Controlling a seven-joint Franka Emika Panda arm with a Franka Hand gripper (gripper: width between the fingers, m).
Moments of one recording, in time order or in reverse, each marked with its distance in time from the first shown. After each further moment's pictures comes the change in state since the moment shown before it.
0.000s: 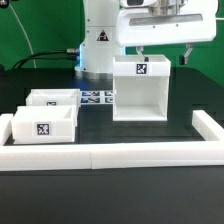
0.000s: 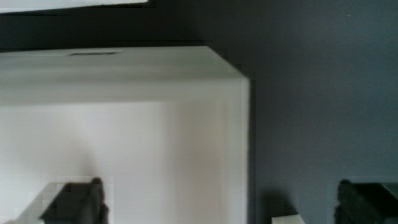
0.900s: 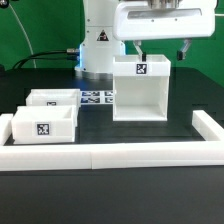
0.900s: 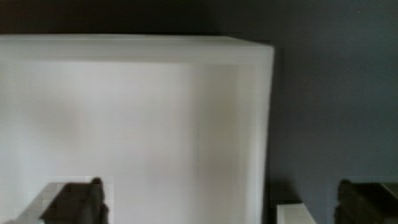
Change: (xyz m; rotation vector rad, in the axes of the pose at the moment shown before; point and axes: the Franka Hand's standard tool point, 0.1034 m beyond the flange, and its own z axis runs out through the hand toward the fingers) arm 0.005 0.005 -0.012 -0.026 -0.003 -0.035
